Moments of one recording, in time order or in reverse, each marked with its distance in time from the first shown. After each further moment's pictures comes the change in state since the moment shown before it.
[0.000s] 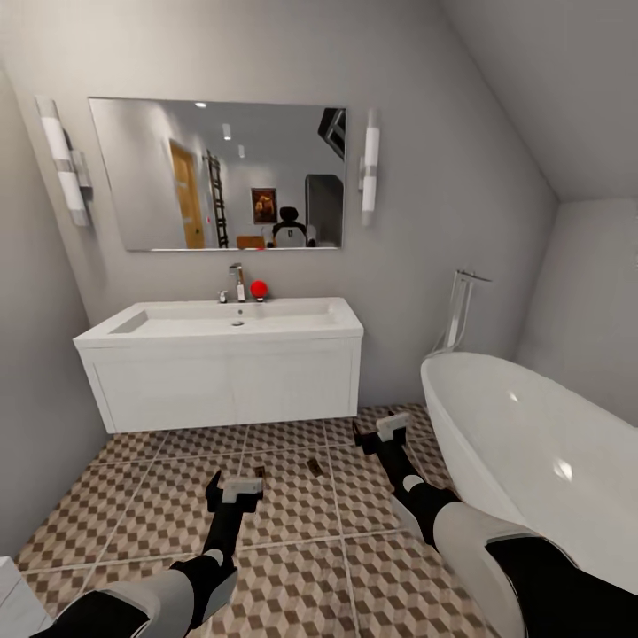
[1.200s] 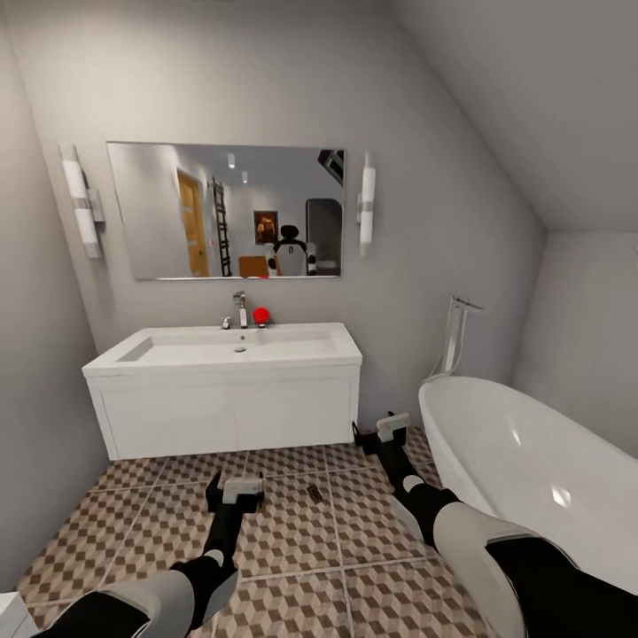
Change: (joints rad) left arm 0.002 -0.002 0.000 0.000 0.000 0.001 0.000; right arm 0.002 0.000 0.000 0.000 0.000 0.000 0.000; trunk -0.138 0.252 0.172
